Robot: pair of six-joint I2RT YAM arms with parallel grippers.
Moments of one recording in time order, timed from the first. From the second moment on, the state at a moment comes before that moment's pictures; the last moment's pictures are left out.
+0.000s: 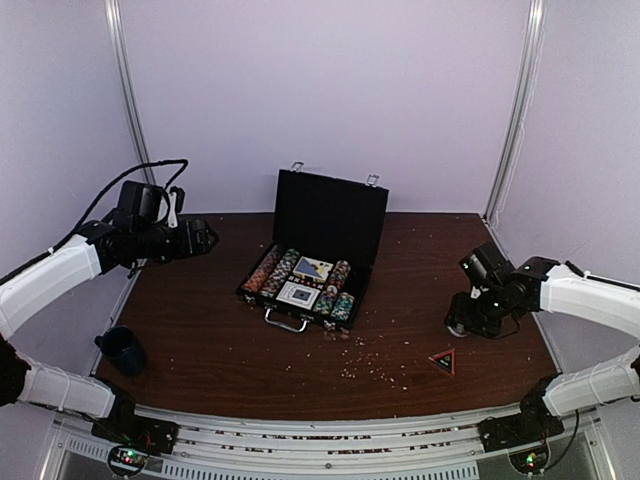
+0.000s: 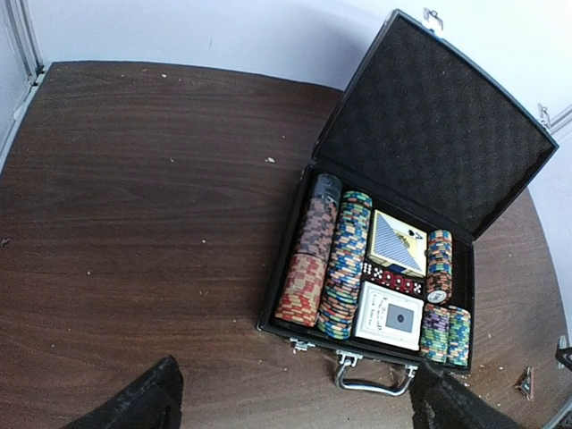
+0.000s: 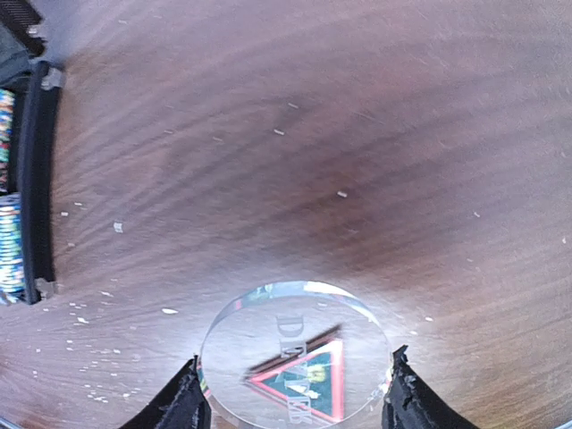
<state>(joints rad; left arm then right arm) -0.37 1.20 1.00 -0.43 0.04 -0.43 0.55 1.17 0.74 -0.73 0.13 0.85</state>
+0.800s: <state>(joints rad) -0.37 1.22 0.99 -0.43 0.07 -0.34 0.93 1.86 1.52 -0.75 0.21 0.83</state>
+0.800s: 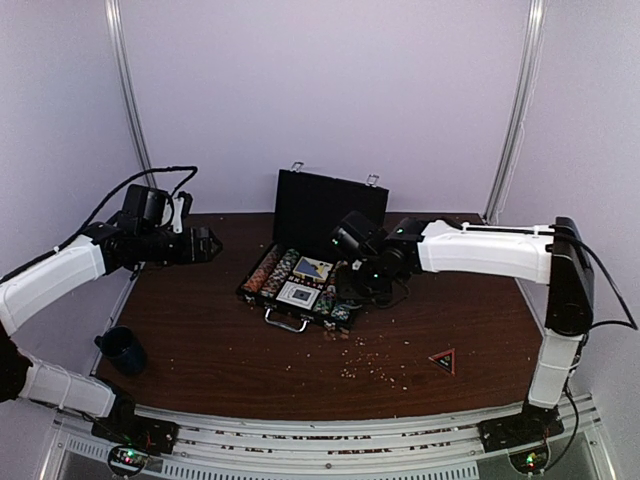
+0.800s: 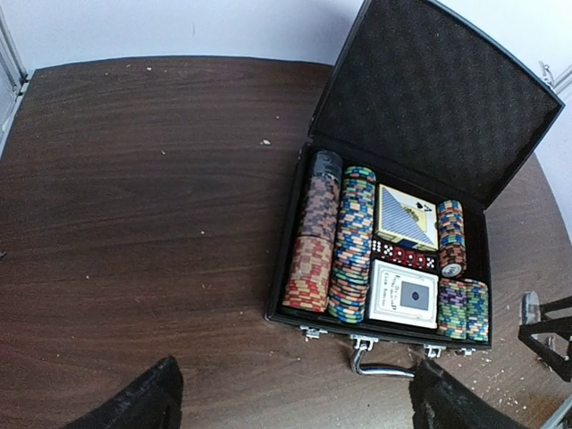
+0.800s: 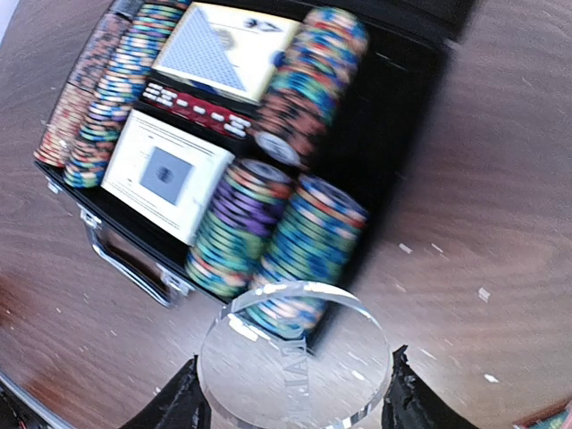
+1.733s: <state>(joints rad) -0.37 1.19 0.98 -0.47 -0.03 -0.30 0.94 2.43 2.15 -0.81 0.14 0.68</state>
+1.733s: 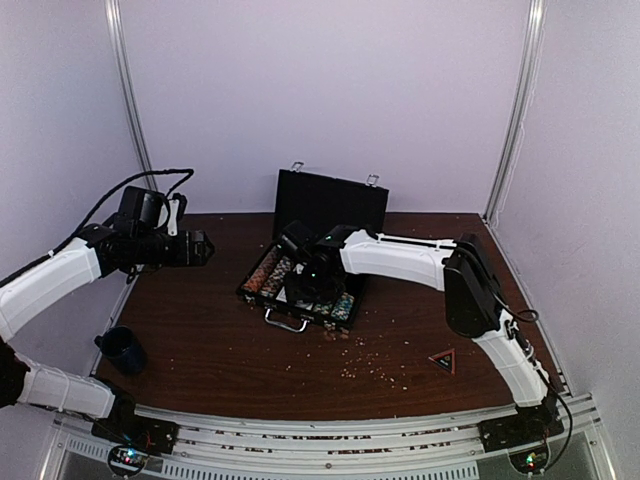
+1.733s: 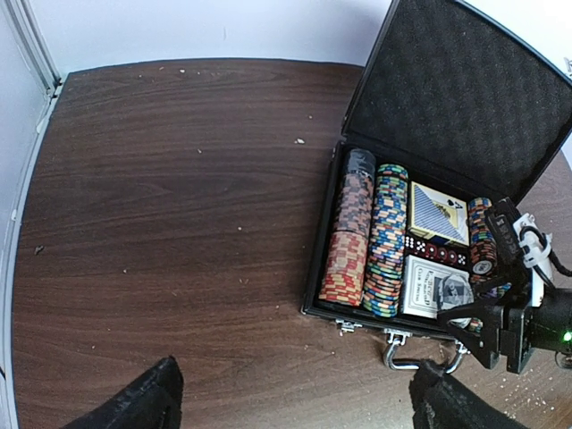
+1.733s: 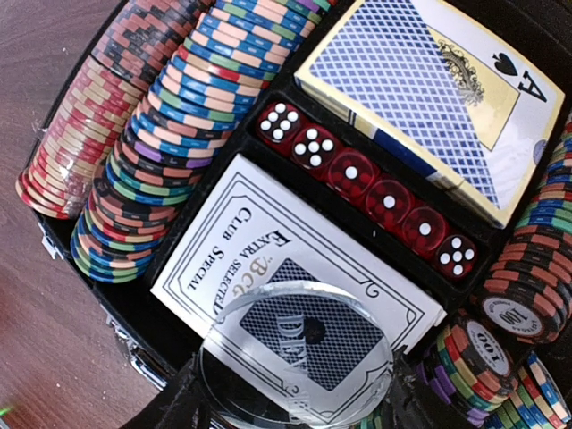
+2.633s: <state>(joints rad) -0.37 1.19 0.98 -0.47 -0.02 -0.30 0.93 2.43 2.15 -0.79 0.11 0.69</state>
